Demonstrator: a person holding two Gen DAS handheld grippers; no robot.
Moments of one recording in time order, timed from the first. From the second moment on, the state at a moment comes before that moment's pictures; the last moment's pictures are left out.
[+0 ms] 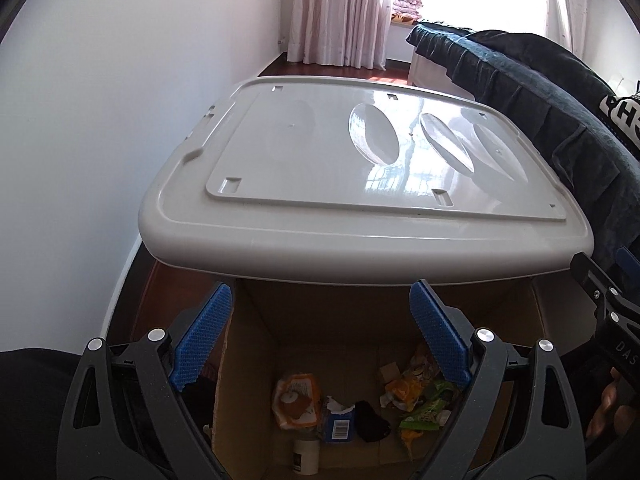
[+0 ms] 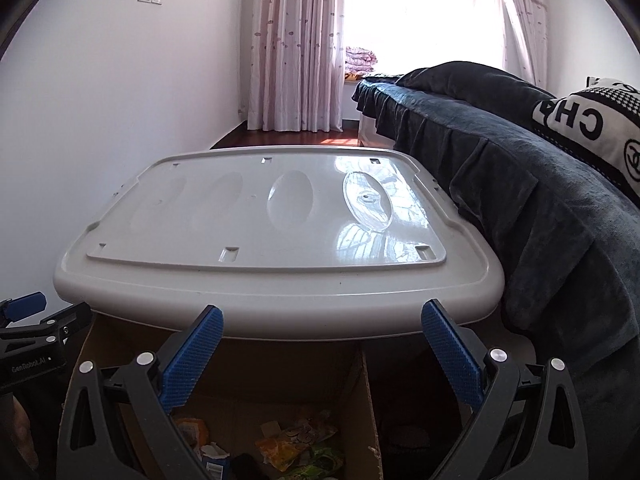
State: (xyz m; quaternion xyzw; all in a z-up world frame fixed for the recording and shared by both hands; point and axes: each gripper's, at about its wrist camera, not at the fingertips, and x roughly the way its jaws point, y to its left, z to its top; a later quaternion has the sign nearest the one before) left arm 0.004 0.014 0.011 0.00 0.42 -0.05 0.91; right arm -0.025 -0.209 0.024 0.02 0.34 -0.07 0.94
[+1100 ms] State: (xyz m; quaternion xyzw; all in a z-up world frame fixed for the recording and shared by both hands) left arm 0.005 0.025 0.004 0.00 0.42 0.01 0.91; right arm -0.024 -0.210 0.018 0.02 0.35 -0.07 0.94
